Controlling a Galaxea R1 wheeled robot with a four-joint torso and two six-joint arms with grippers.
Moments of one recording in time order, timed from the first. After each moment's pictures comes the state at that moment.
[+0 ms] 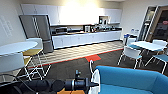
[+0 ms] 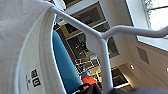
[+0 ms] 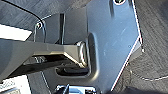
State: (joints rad) left arm 0.40 2.39 -0.97 -0.39 0.05 -0.35; right arm -1.65 2.79 -2.35 0.02 0.18 -0.03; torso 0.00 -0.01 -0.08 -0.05
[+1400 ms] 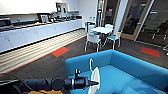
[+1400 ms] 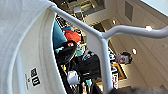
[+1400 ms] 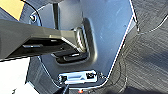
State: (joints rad) left arm 0.39 2.39 -0.96 -0.38 0.05 -0.34; right arm -1.63 2.79 -2.35 0.02 0.19 -0.03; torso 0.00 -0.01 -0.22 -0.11
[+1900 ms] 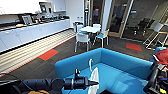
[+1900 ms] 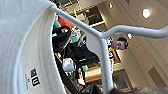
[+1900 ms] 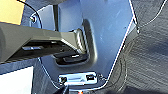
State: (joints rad) left arm 0.39 2.38 -0.96 -0.38 0.05 -0.34; right arm -1.63 2.79 -2.35 0.02 0.19 -0.03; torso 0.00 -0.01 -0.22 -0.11
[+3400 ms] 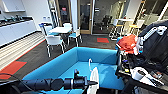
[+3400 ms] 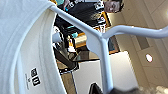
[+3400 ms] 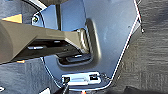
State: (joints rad) left arm 0.39 2.38 -0.96 -0.38 0.05 -0.35; right arm -1.63 2.81 -2.35 0.02 0.19 -0.03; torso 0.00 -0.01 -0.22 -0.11
